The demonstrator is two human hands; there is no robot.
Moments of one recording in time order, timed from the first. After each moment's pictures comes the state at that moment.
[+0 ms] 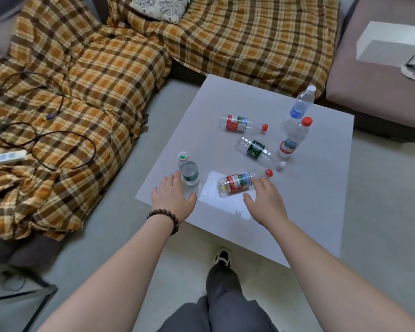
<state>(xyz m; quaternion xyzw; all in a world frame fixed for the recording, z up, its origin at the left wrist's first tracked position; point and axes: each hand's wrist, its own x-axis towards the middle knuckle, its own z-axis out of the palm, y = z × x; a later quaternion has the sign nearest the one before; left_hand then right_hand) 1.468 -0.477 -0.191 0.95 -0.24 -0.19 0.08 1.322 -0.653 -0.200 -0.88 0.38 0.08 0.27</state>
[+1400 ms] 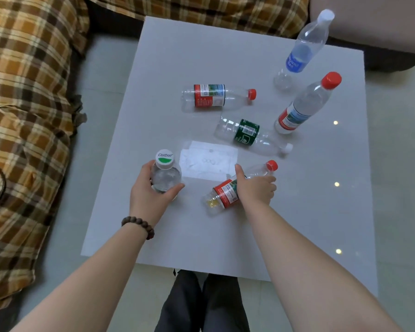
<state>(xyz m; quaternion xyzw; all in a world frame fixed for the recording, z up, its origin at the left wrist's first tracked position) 1.603 -0.588 -0.355 0.84 -0.19 -0.29 0.41 1.458 -0.748 -0.400 -0.49 0.79 0.00 0.37</state>
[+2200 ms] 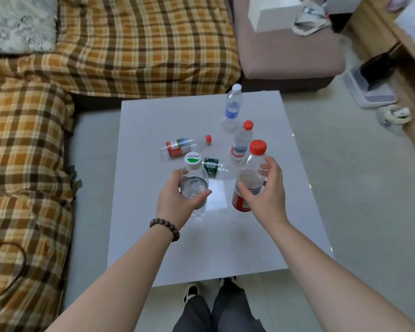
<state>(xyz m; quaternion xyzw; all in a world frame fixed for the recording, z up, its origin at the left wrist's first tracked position) 1.548 -0.649 -0.192 0.77 -0.37 -0.32 0.40 1.361 -0.734 -0.188 -0.65 0.58 -0.31 0.39</state>
